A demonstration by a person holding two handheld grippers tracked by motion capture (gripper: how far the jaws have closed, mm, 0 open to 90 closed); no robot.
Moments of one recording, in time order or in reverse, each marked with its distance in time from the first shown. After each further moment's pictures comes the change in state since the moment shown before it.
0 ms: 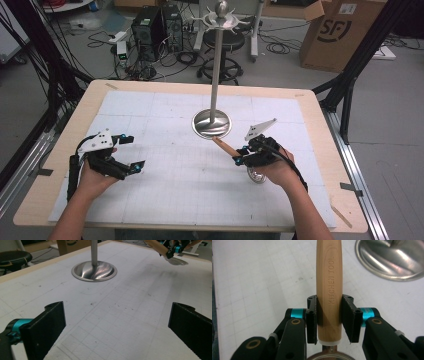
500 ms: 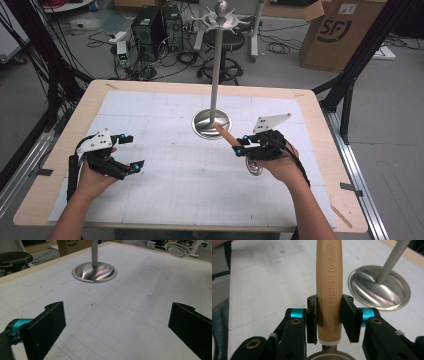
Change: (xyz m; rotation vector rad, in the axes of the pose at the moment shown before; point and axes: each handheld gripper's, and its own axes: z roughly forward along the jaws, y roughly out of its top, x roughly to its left) left arm 0.000 0.000 -0.002 -0.007 0.002 0.001; right arm 0.004 0.014 -0.028 -0.194 -0.016 -0.035
